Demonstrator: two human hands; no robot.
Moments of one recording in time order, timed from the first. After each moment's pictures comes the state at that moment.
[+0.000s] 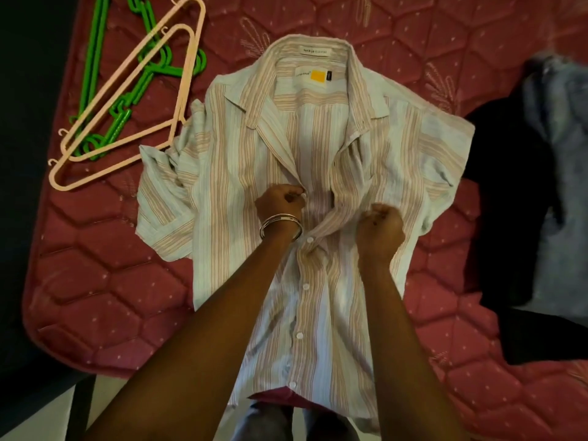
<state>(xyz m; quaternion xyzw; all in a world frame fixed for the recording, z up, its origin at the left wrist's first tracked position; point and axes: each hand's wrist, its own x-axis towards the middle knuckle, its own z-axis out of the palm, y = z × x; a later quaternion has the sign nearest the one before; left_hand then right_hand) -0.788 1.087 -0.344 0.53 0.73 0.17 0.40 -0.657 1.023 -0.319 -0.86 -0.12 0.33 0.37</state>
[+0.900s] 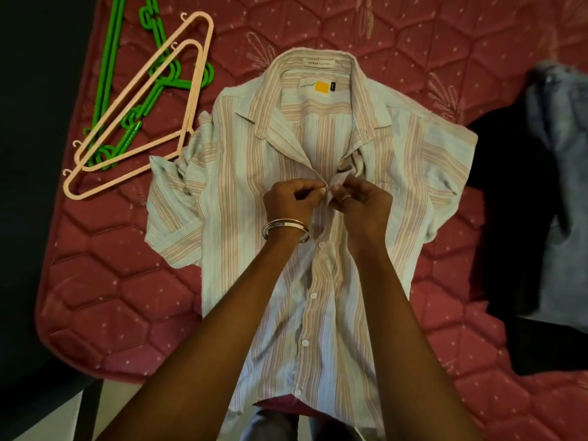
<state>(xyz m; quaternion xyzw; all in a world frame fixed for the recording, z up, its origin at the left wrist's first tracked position) -0.779 1.094 -0.297 0.52 0.65 0.30 0.46 -0.673 1.065 -0.292 -0.73 -0.18 0.46 0.47</state>
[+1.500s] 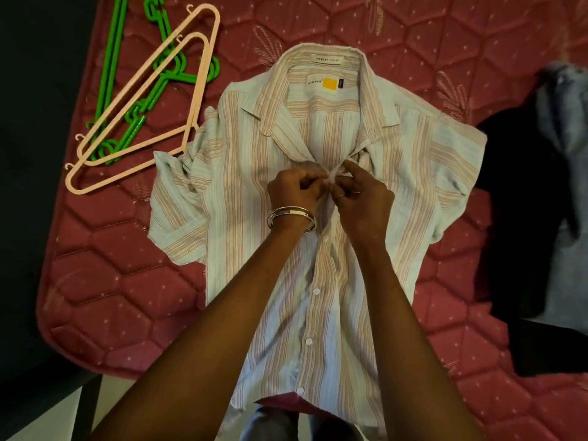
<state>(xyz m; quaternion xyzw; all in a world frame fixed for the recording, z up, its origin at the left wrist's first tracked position) -0.782 1.109 -0.301 0.53 0.66 0.30 0.45 -0.682 1.073 -0.281 -0.77 -0.41 0.33 0.36</state>
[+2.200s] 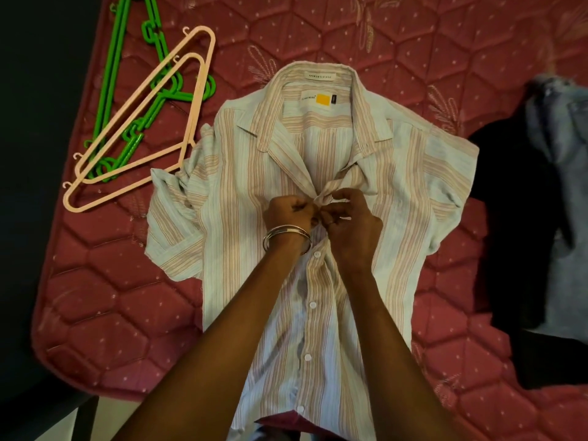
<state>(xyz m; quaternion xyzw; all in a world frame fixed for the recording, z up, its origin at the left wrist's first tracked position) -0.777 1.101 -0.299 0.38 0.72 0.25 0.52 -0.692 1.056 -0.296 -0.77 -0.40 0.30 0.39</state>
